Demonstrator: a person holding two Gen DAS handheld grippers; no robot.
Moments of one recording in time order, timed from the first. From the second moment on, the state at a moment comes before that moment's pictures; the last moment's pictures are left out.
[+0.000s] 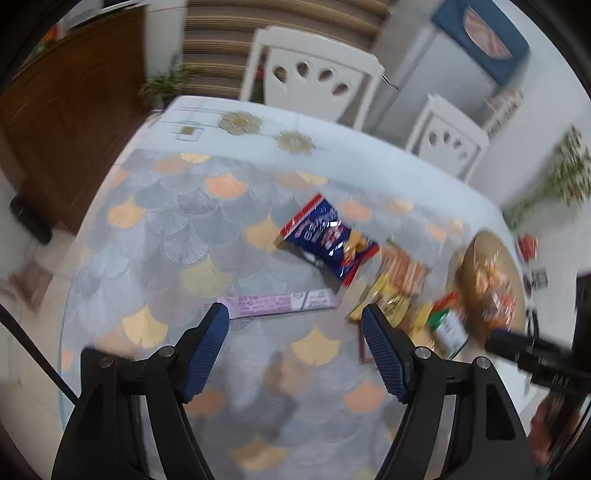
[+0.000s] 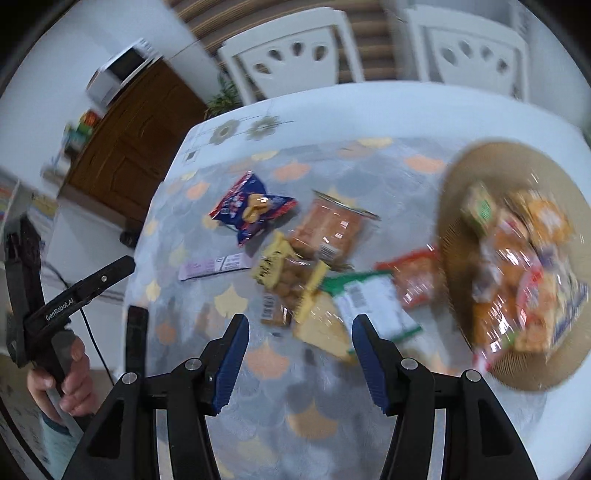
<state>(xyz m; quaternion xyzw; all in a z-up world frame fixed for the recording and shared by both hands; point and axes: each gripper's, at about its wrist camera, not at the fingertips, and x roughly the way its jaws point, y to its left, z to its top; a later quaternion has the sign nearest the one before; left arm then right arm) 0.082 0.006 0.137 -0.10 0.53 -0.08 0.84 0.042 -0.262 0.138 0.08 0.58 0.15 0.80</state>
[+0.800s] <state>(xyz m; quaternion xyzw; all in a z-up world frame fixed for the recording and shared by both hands) 0.131 -0.029 0.029 0.06 0.60 -0.25 0.76 0.097 -0.158 0.042 -0.20 0.60 0.20 0.75</state>
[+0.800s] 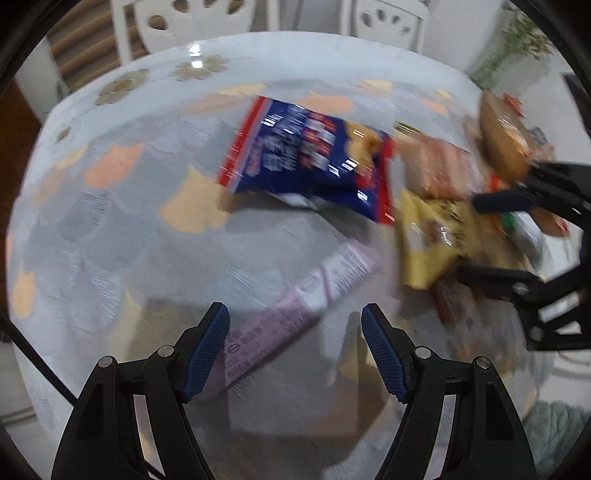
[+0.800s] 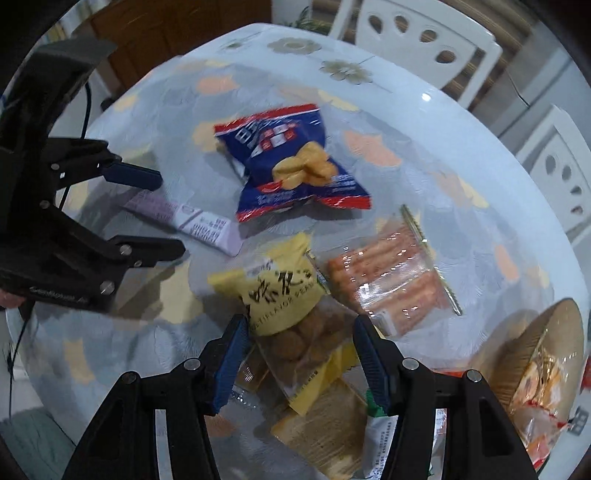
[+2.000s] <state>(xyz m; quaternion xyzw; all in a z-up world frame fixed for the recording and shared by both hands) 0.066 -0.005 0.052 -0.02 0.57 -0.18 0.80 0.057 -0.169 0.050 0.03 0.64 0.25 0.72</state>
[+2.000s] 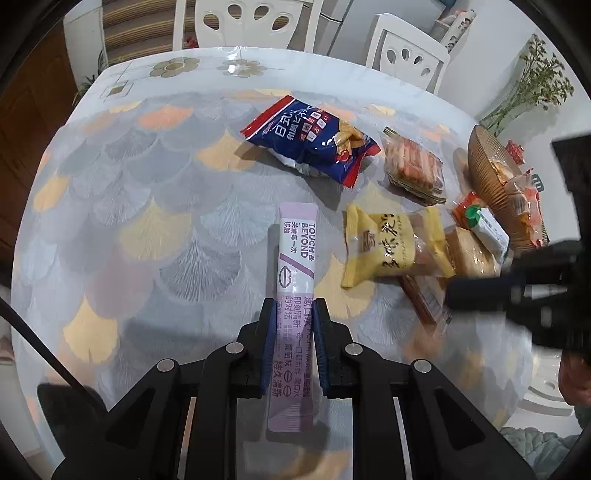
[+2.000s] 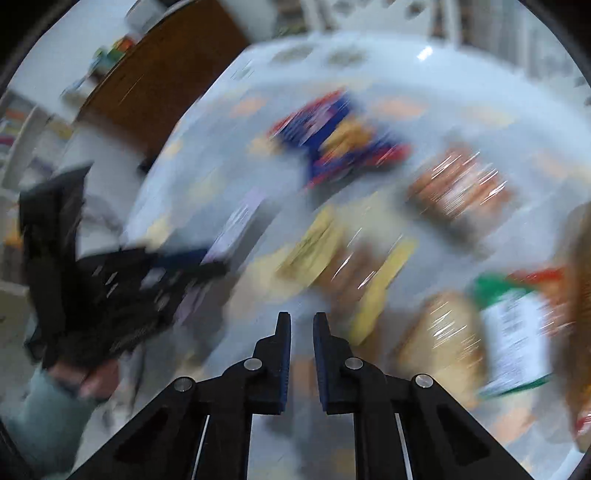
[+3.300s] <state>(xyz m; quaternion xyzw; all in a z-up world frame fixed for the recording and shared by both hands) 0.029 -0.080 0.154 -0.04 0.48 -0.19 0.86 0.024 -0.228 0.117 -0.07 0.55 0.23 0.80</state>
